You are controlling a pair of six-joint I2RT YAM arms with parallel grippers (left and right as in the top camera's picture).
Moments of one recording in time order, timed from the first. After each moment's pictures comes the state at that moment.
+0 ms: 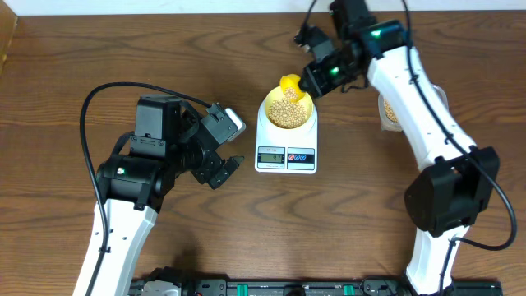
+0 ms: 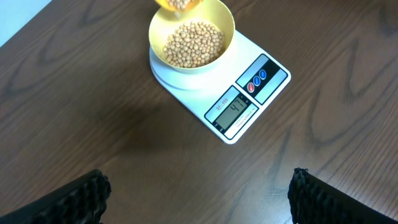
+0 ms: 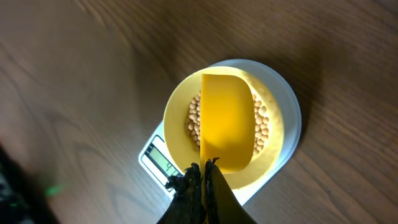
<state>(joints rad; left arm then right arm) -0.19 1.14 1.10 -0.89 0.39 0.61 0.32 2.05 1.99 -1.11 -0.51 -0.17</state>
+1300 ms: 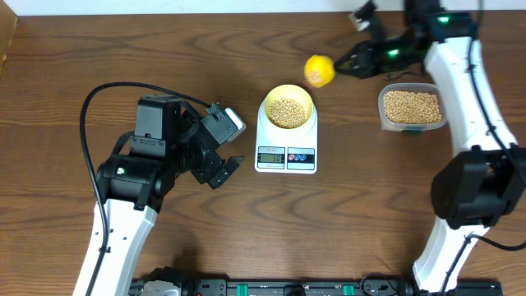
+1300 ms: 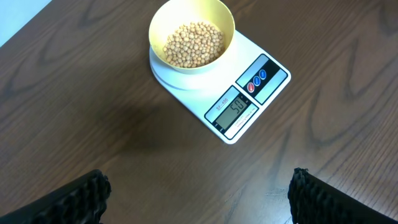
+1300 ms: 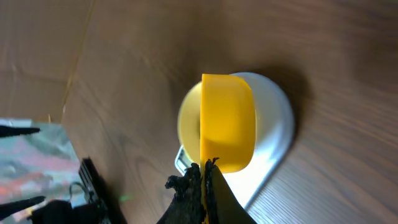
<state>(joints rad) -0.19 1.14 1.10 -0.89 0.39 0.61 0.07 2.05 1.99 -1.15 -0.85 -0.16</state>
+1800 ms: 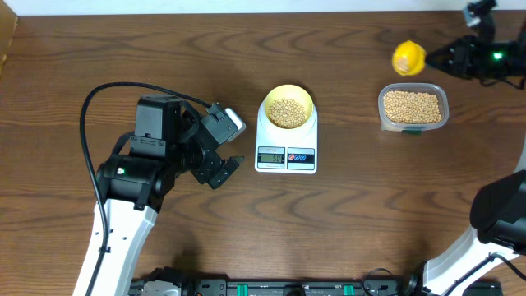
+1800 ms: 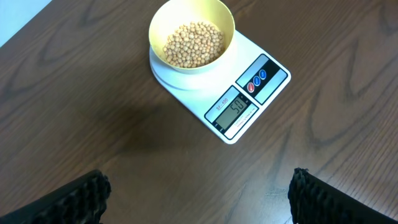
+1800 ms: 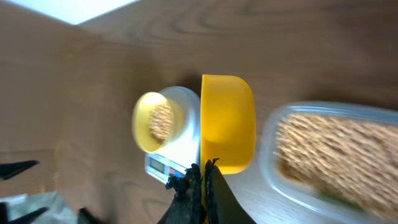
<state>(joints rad) -0.19 1.14 1.10 -0.89 0.39 0.61 -0.32 1.94 2.00 -1.32 -0.82 -0.20</state>
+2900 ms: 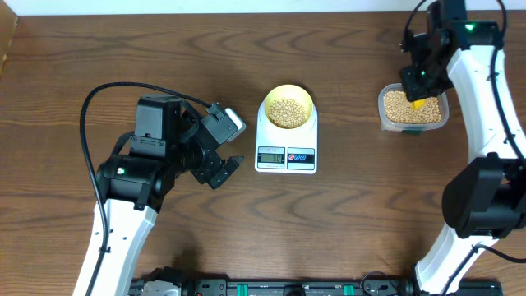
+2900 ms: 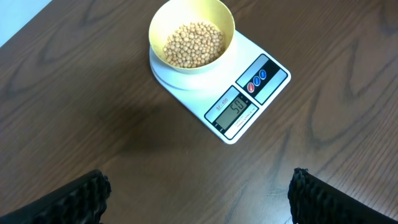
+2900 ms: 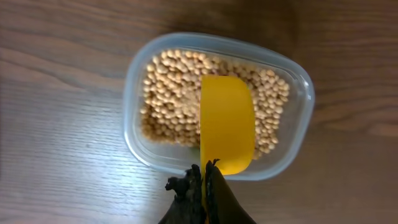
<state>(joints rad) -0.19 1.14 1.10 -0.89 0.39 0.61 0.00 1.98 1.88 -1.27 0.10 -0.24</state>
